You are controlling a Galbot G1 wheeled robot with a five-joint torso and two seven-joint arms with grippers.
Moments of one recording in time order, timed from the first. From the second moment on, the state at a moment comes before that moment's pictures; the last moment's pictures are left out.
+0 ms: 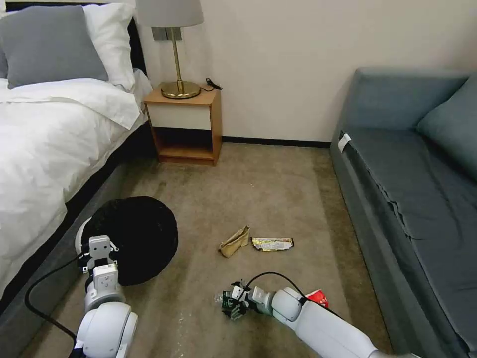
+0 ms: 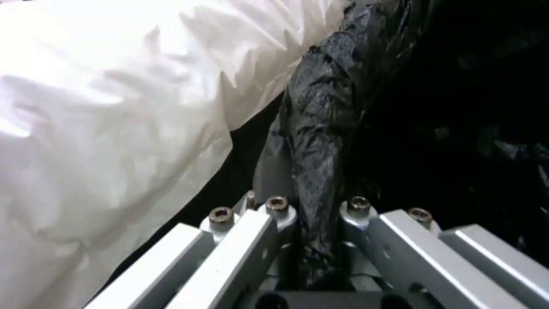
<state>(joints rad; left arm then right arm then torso) 1.49 -1.35 -0.61 -2.06 0.07 0.32 -0.49 -0.77 1.24 -0.46 1.02 0.00 -0.01 -0.40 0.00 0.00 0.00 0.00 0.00</state>
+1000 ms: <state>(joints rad) 1.49 -1.37 -0.60 -2.04 0.08 0.31 -0.46 -0.81 1.20 -0.37 1.03 -0.03 0.03 -0.41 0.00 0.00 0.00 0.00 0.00</state>
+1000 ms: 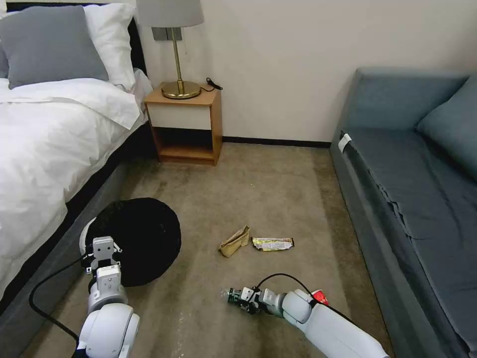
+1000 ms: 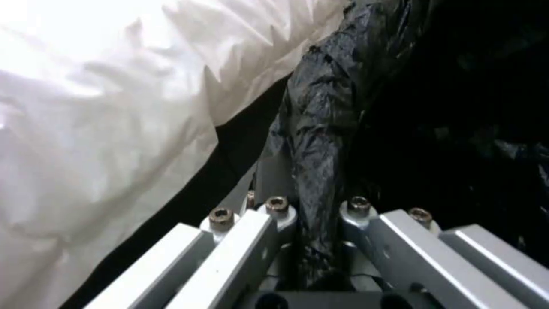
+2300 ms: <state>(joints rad) 1.48 -1.41 -0.55 -1.96 0.16 0.25 -0.47 -0.55 1.12 -0.09 1.20 0.04 0.01 -0.42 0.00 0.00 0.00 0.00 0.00</state>
